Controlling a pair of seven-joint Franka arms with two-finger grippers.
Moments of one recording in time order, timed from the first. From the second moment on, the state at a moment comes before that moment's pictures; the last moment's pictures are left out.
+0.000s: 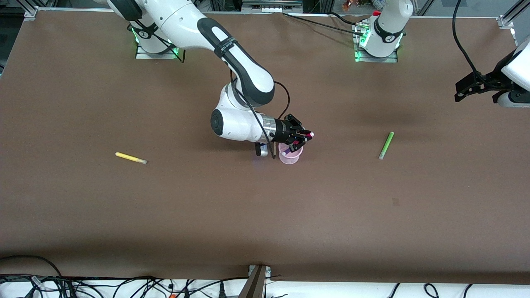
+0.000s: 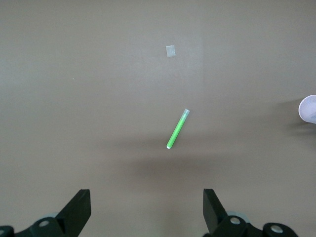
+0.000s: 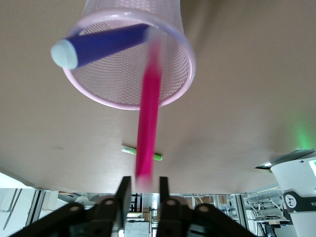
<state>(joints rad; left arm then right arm) 0.04 -0.05 -0.03 -1.68 0.04 1.59 0.05 0.72 0.85 0.06 -1.28 1.12 2.37 1.39</state>
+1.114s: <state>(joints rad) 0.04 -0.05 -0.03 -1.68 0.04 1.58 0.05 0.71 0.68 -0.09 -1.29 0.89 2.27 1.20</state>
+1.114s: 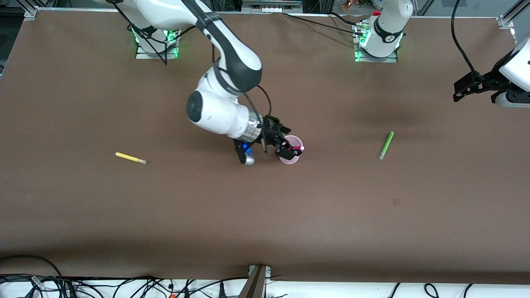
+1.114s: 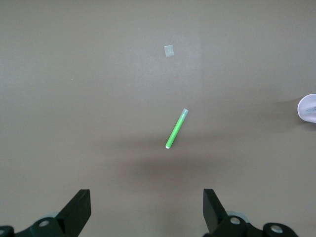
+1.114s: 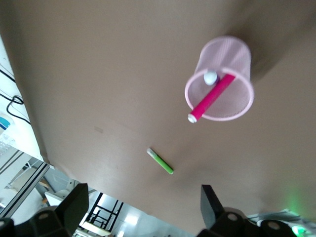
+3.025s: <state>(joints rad) 0.04 -0.05 -0.03 -1.68 0.04 1.57 0.05 0.23 0.02 -0.11 -1.61 0.09 1.59 -0.02</state>
